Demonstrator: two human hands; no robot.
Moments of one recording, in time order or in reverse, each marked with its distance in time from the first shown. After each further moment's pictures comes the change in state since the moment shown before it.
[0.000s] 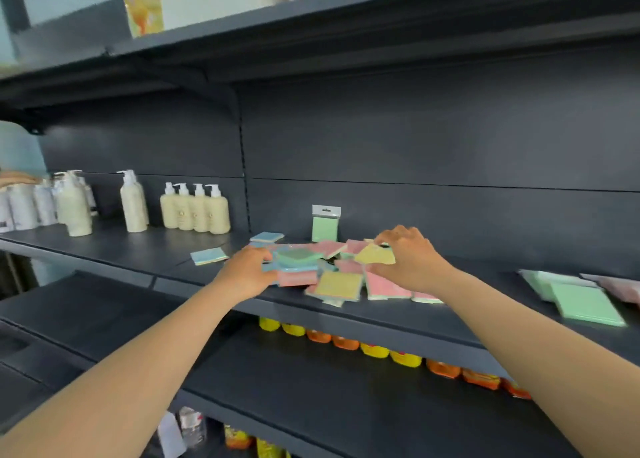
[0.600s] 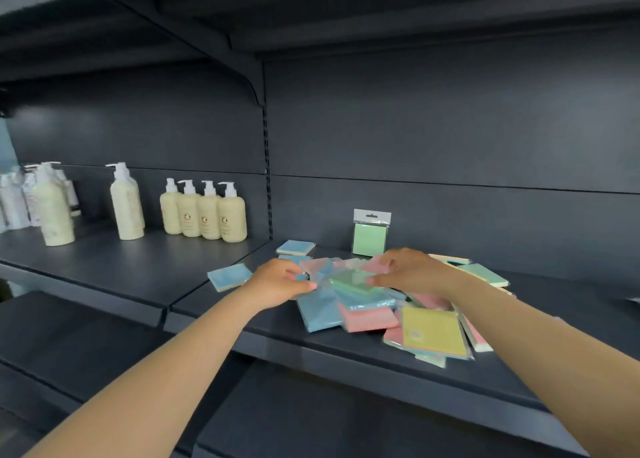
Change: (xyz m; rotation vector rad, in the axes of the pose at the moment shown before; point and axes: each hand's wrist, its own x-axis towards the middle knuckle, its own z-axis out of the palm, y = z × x) left_hand 0.131 -0.105 0.013 -0.315 -0.228 -0.011; right_hand 0.156 -0.058 0.096 0.182 -0.326 0.183
